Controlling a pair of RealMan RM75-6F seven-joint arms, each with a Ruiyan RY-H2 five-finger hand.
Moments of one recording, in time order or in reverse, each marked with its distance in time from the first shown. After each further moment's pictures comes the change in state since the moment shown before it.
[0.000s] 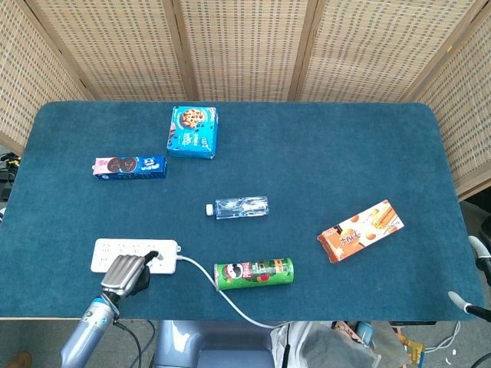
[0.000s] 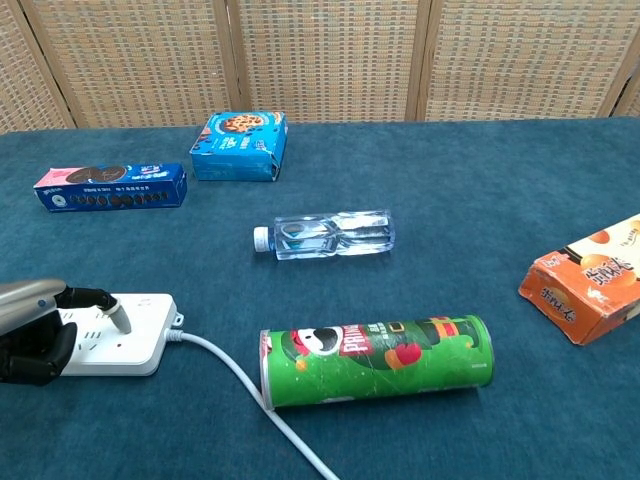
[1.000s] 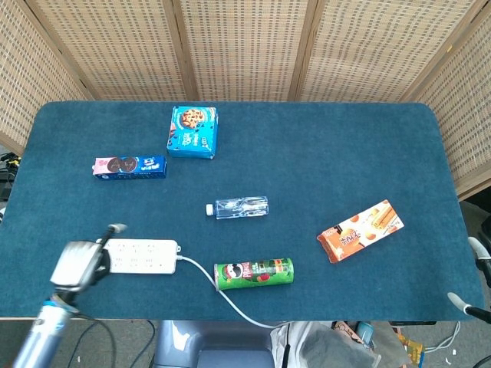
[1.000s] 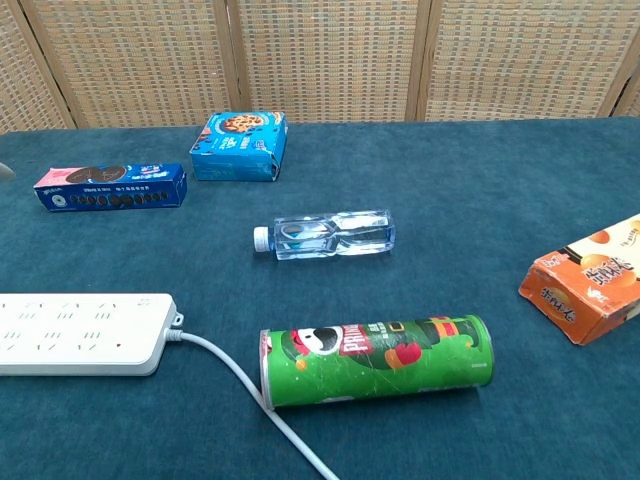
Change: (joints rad) left arm 0.106 0.246 0.021 -0.088 0.284 0.330 -0.138; right arm -0.006 -0.001 -0.004 -0.004 -0.015 0.021 -0.007
